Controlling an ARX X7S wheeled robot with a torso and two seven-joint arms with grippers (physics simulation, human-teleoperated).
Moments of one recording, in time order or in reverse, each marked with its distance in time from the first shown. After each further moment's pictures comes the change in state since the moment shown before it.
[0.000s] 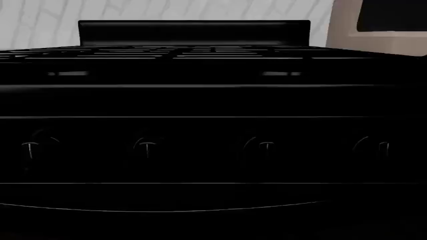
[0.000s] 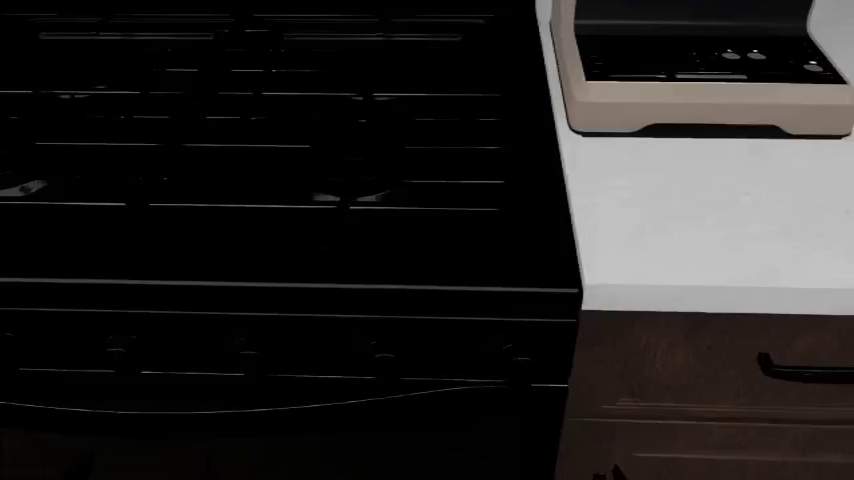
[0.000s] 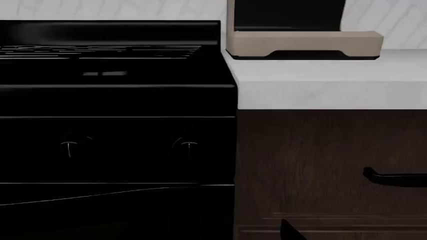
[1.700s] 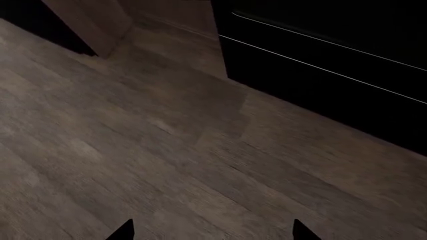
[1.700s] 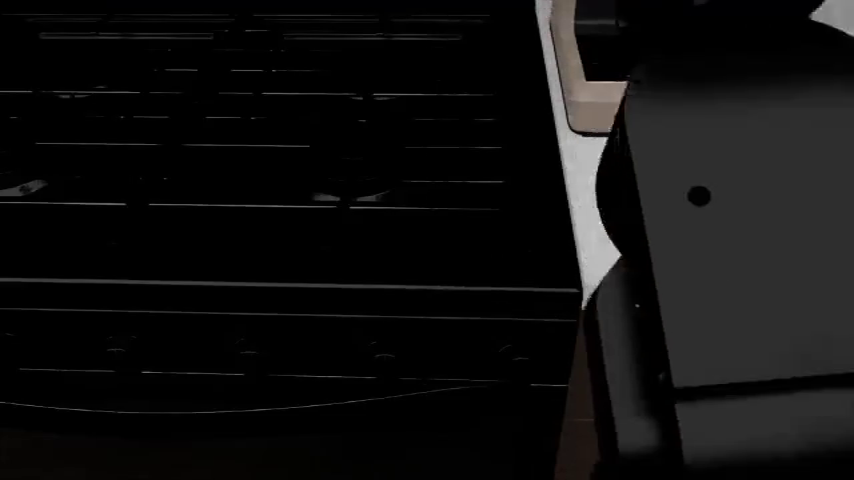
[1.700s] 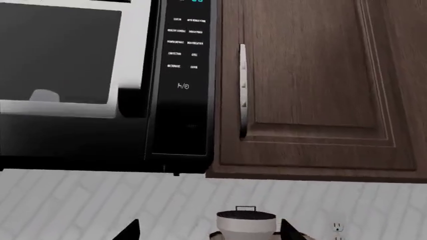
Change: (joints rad) left arm -0.085 -0.216 -0.439 -1.305 -0.029 0.274 -0.044; right arm 1.268 0.066 -0.085 -0.456 0.092 1.093 0.156
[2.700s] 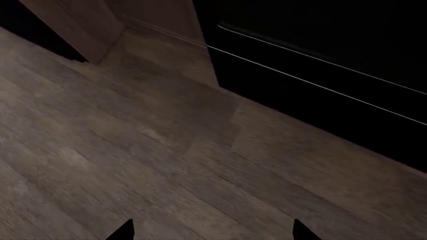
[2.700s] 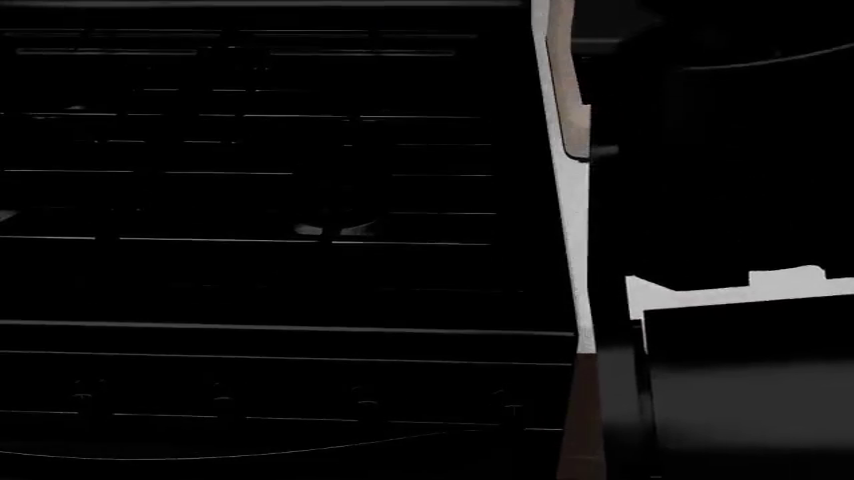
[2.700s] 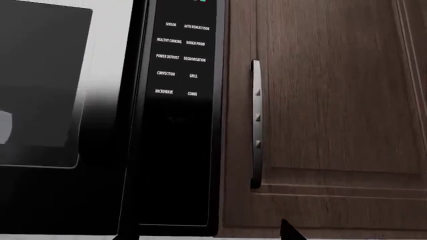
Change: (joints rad) left arm 0.001 0.000 -0.004 -0.004 0.001 -0.002 0.002; right arm 0.599 -0.040 -0.180 0.993 0.119 -0.376 0.118
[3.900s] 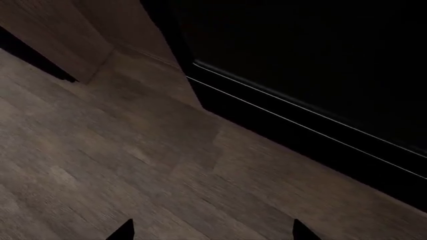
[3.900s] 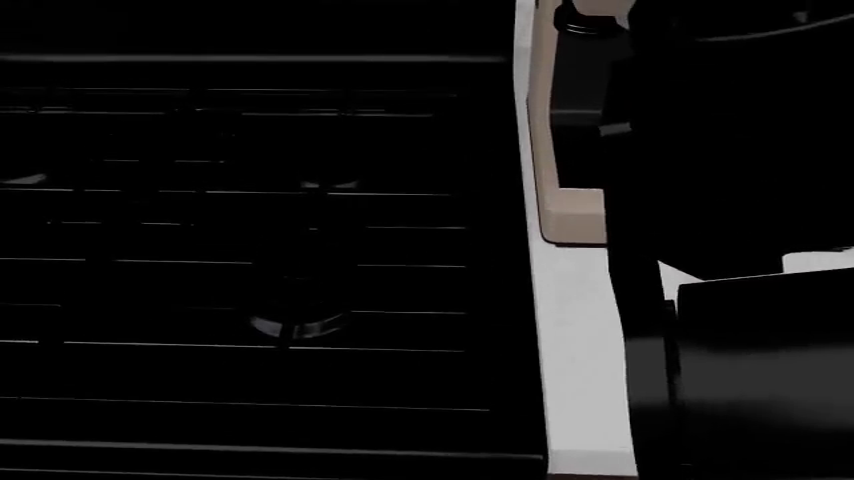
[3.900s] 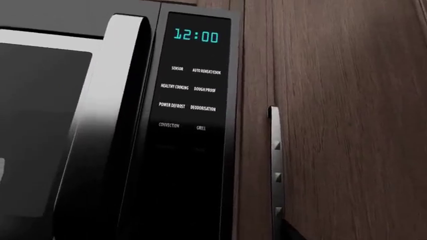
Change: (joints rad) left arm 0.000 0.000 0.000 0.000 0.000 0.000 0.000; right arm 0.072 0.025 -0.118 -0.049 0.148 -0.022 0.058
